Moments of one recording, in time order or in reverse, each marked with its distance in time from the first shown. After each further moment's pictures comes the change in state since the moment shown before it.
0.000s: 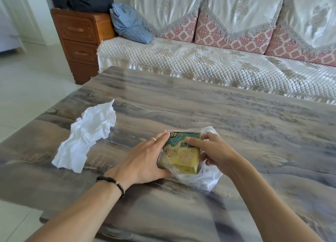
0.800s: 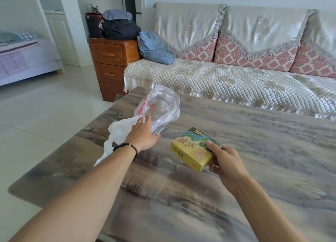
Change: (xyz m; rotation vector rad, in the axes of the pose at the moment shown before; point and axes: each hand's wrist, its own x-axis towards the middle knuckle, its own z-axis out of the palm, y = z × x) left_hand 0.056 -0.081 -0.083 0.042 0.018 -0.613; right_hand 0.016 -0.027 0.040 0.473 0.053 -0.062
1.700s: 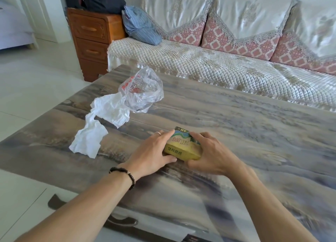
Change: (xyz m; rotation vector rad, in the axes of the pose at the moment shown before) left_hand -0.113 0.038 0.078 -0.160 0.065 0.511; right_hand -0.038 0.017 -0.043 -1.382 -0.194 -0.463
